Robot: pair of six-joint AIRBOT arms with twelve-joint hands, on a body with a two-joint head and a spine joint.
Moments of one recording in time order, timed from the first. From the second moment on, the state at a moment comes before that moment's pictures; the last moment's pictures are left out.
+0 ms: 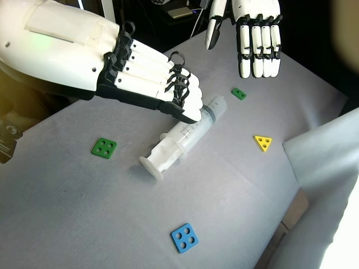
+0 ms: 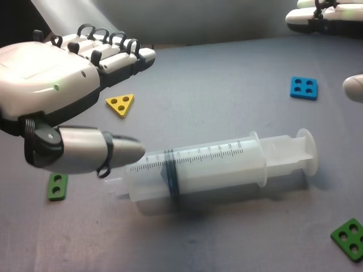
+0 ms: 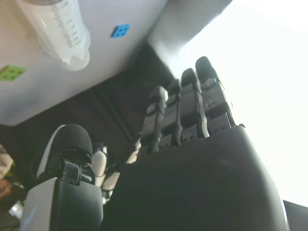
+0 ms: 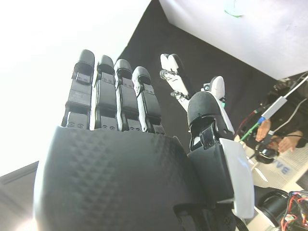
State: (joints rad) left arm 0.45 -0.57 0.56 -0.82 -0.31 1.77; right arm -0.20 -0.47 0.73 -1.34 0.27 0.14
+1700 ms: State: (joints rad) left arm 0.58 -0.93 0.57 -1.39 -0.69 2.14; right arm -0.20 -0.47 0.73 -1.34 0.28 0.13
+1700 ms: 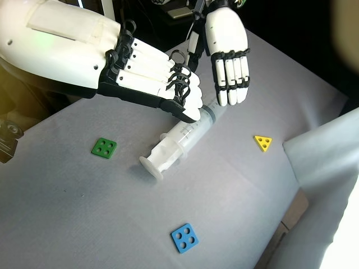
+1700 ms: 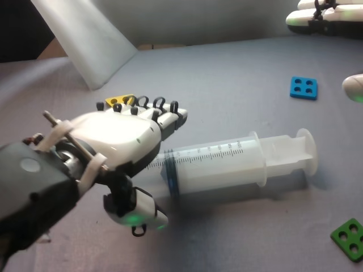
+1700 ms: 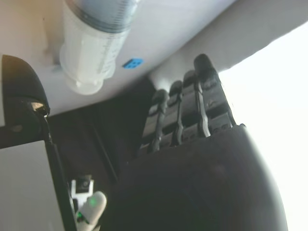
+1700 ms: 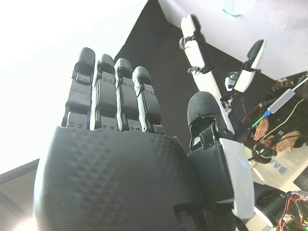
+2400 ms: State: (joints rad) left arm 0.59 -1.14 0.64 -1.41 -0.84 2.14; right arm -0.20 -0.47 0.73 -1.34 0.28 0.13
